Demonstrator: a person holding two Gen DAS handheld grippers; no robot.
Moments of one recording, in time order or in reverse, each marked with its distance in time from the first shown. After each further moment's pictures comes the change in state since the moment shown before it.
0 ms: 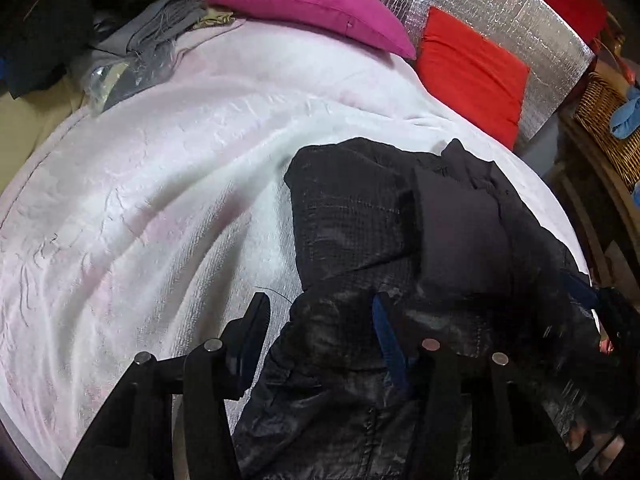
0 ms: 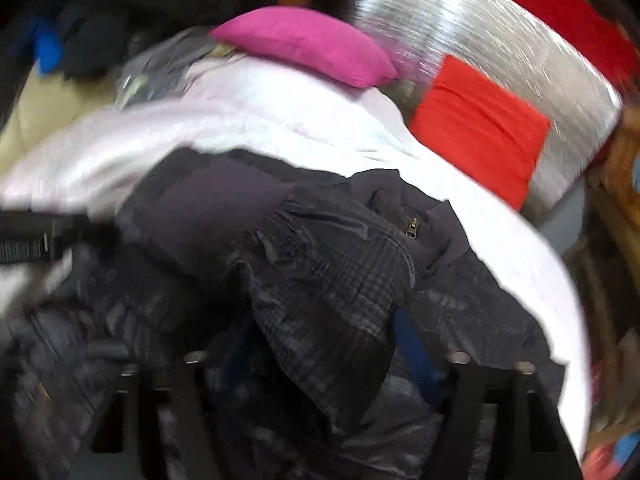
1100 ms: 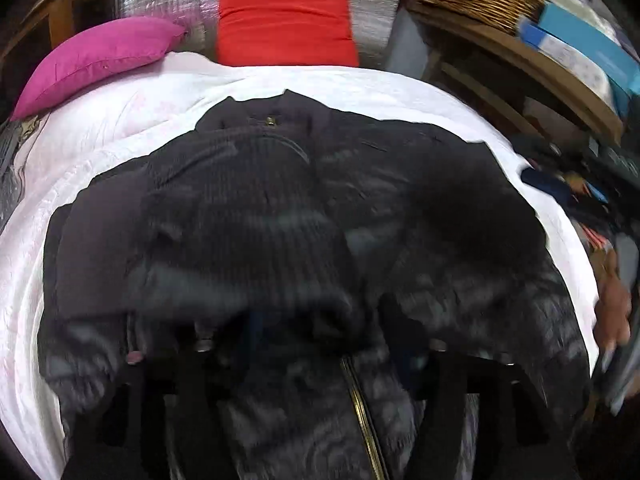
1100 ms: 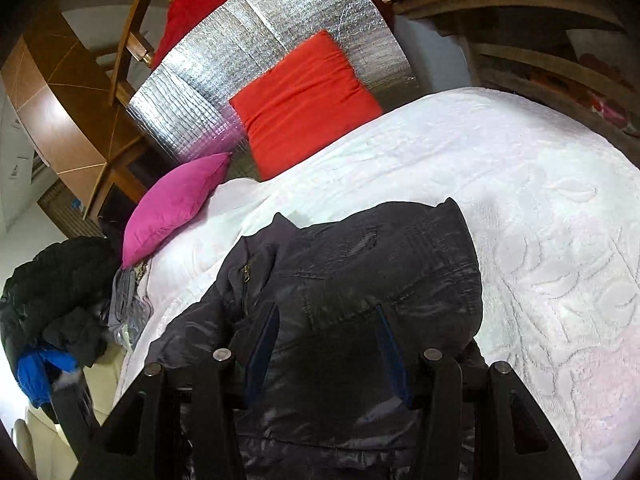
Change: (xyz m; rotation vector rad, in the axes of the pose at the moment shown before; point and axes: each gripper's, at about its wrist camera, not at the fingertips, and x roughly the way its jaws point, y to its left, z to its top) left arm 0.011 -0.166 -0.054 0.513 0.052 -0.184; right arm -0.063 -0.234 -0.119 0.888 -0.179 0.201
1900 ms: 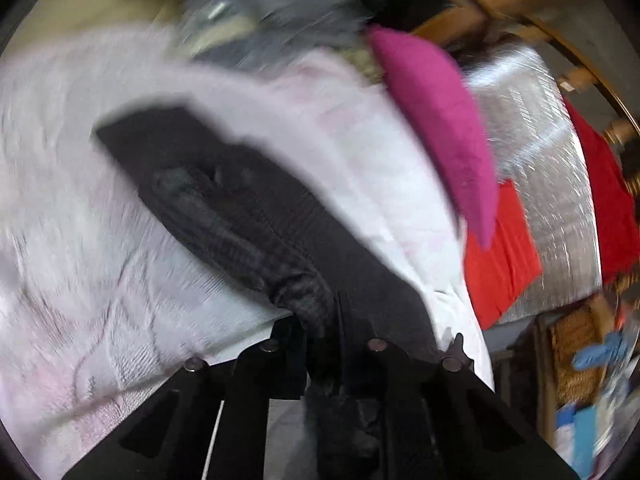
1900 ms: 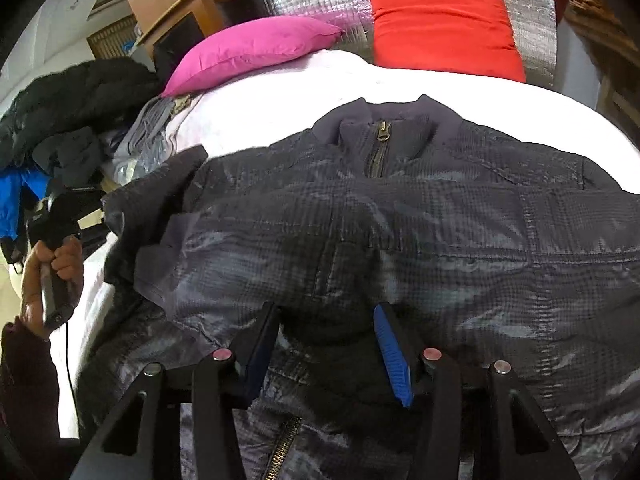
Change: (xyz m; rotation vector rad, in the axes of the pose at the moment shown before) left arm -0.073 0.345 -0.058 -1.020 -0.374 0.011; right arm 0.107 0.126 -0.098 -0.447 0.276 0.031
